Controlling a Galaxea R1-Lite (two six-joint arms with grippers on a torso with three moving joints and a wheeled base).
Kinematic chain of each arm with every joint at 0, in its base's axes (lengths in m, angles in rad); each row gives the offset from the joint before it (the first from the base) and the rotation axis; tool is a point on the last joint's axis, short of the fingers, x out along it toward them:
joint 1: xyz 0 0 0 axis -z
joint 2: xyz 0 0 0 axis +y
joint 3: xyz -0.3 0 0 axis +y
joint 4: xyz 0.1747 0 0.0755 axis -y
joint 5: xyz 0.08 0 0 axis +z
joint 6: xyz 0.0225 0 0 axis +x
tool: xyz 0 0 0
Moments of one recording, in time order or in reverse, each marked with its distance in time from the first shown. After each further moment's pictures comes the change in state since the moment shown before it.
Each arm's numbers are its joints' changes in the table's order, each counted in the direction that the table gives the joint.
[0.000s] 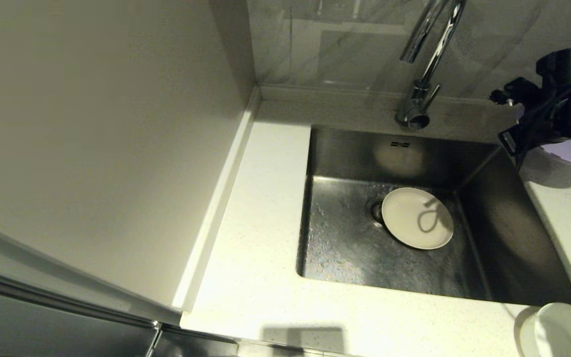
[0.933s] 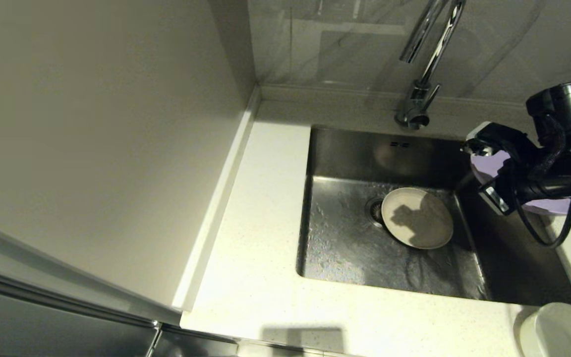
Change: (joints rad) left arm 0.000 0.000 0.000 0.000 0.000 0.000; right arm -0.227 -0.351 0.595 0.013 0.122 -0.016
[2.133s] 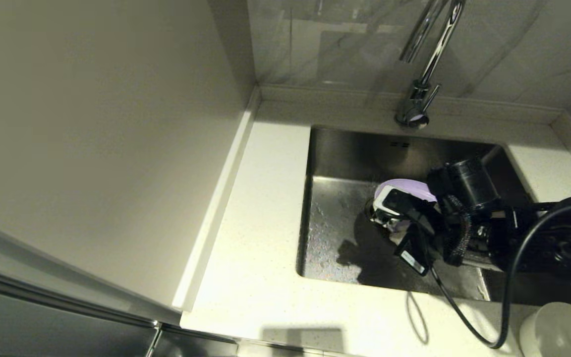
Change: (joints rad) left arm 0.000 0.000 0.000 0.000 0.000 0.000; right arm -0.398 0.073 0.310 0.357 0.009 -0.002
